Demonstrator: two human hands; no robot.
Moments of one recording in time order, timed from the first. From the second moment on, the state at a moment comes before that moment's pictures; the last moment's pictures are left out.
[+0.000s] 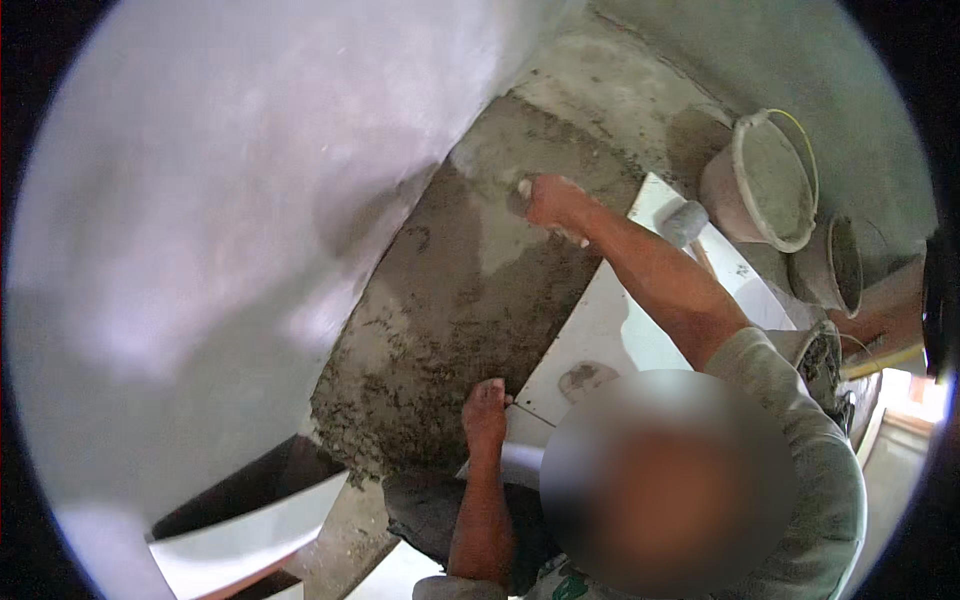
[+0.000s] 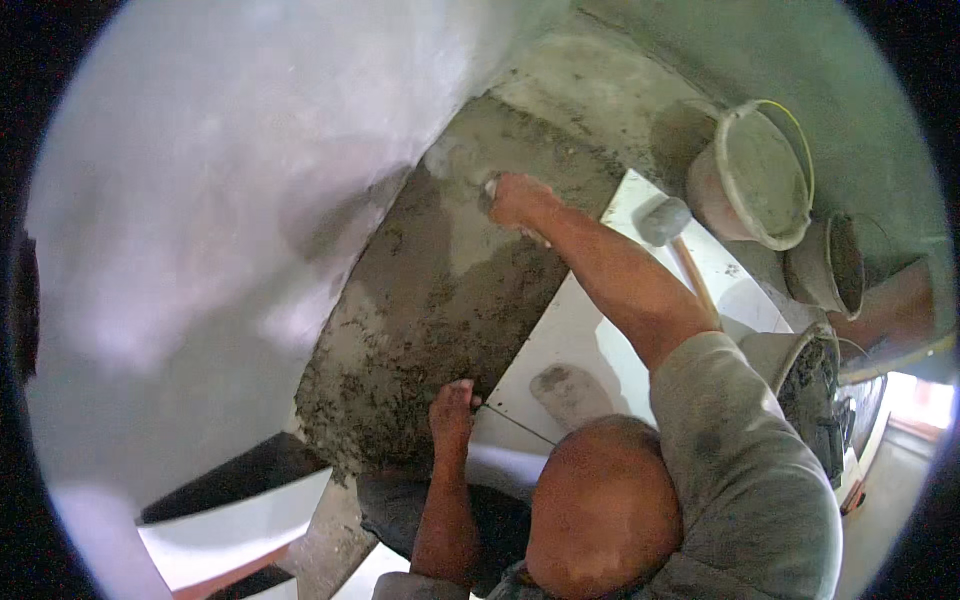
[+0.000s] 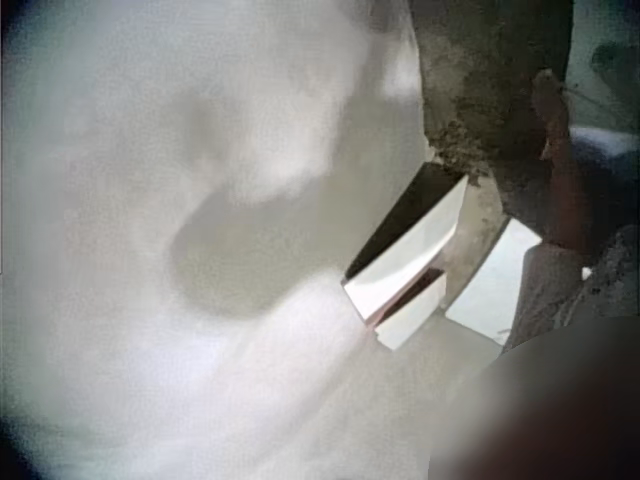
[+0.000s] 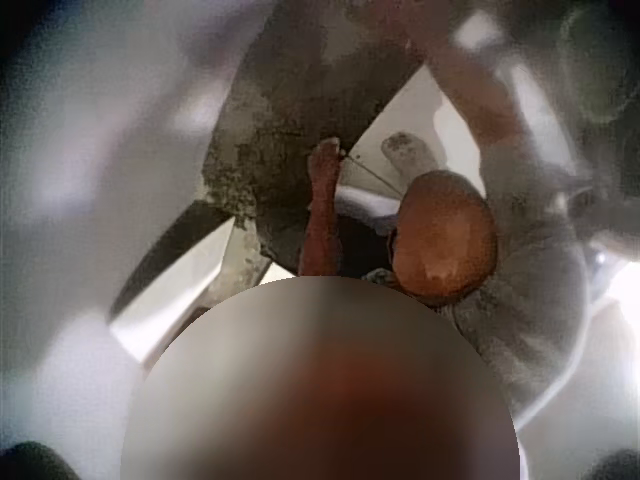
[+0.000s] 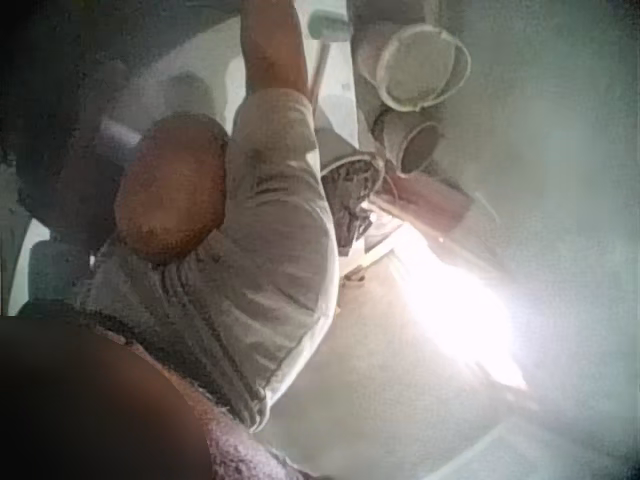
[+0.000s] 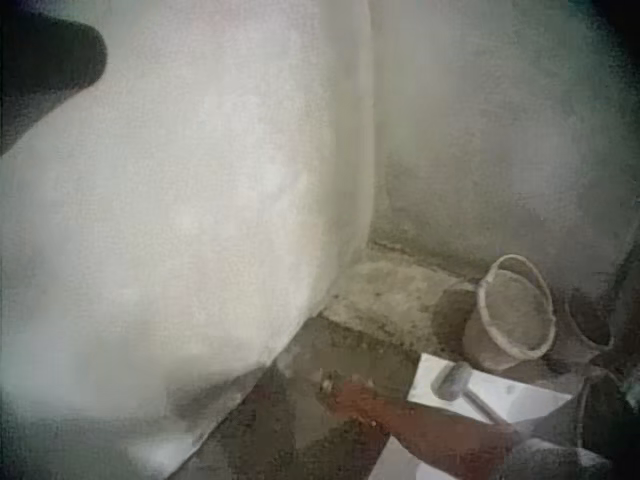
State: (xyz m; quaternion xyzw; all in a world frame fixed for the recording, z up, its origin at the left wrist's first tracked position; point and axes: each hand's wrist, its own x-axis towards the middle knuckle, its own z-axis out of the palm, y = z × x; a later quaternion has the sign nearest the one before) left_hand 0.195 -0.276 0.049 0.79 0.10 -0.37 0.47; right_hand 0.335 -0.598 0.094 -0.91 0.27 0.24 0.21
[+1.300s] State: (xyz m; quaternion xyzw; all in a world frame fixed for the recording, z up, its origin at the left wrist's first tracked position) left_hand 0.187 -0.286 0.046 0.74 -0.07 -0.38 0.54; right_hand -0.150 -0.594 0.333 -0.83 0.54 0.09 0.12
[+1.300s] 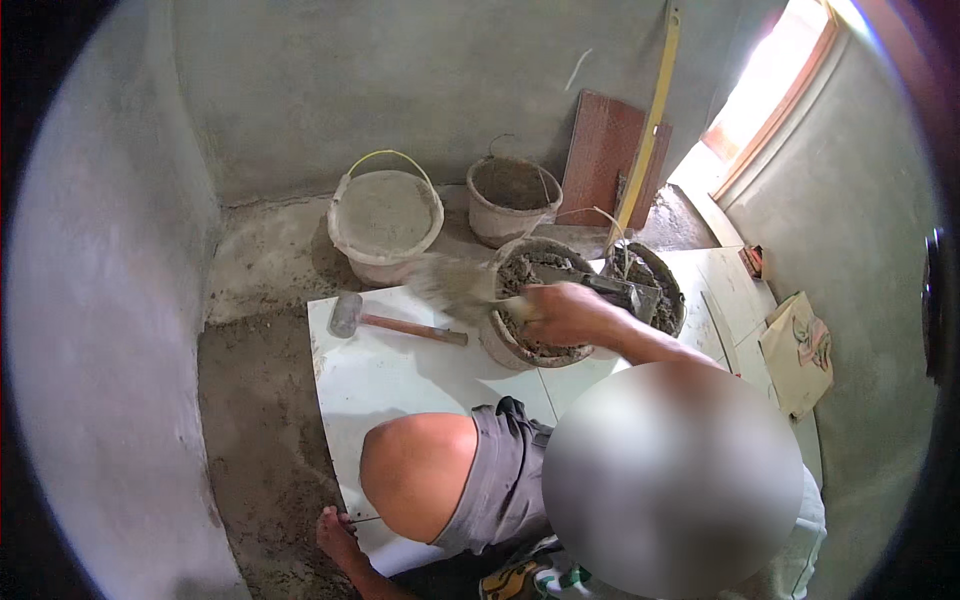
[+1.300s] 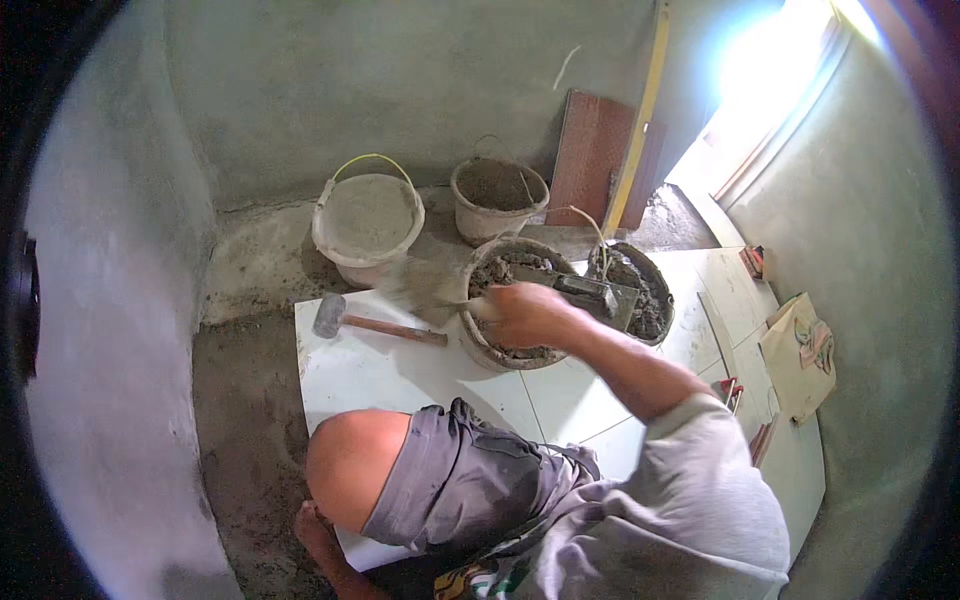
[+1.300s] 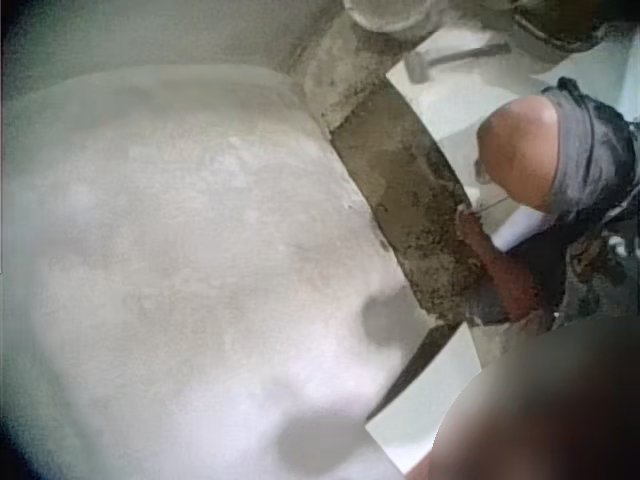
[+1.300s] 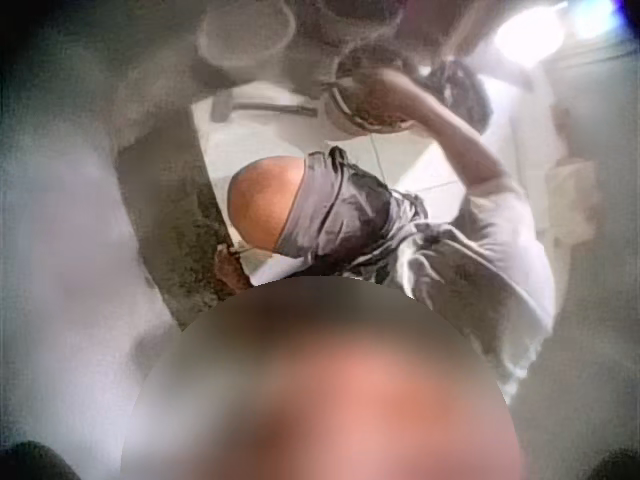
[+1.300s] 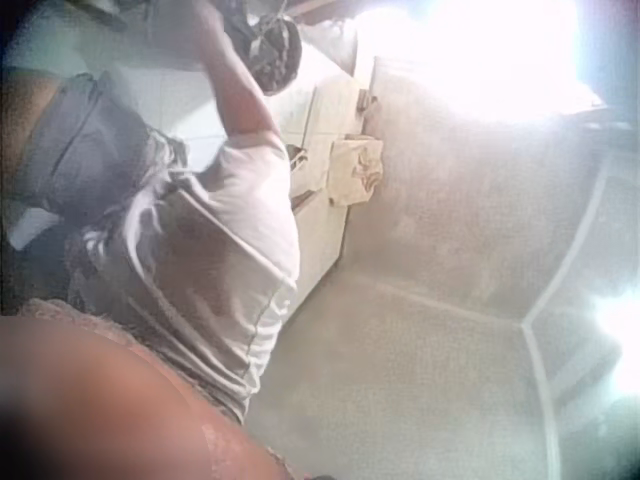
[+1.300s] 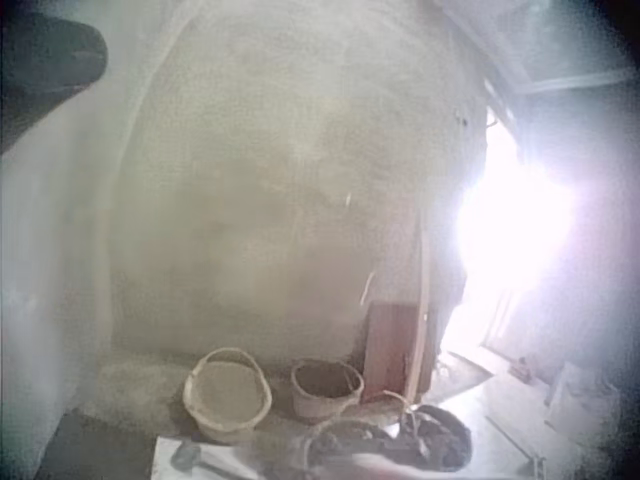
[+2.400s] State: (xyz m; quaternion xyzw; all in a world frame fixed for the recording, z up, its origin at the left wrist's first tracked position) left_hand 0.198 -0.251 0.039 0.74 -0.02 -0.30 0.59; right_hand -0.175 -0.571 0.291 -0.76 0.59 0.28 0.01
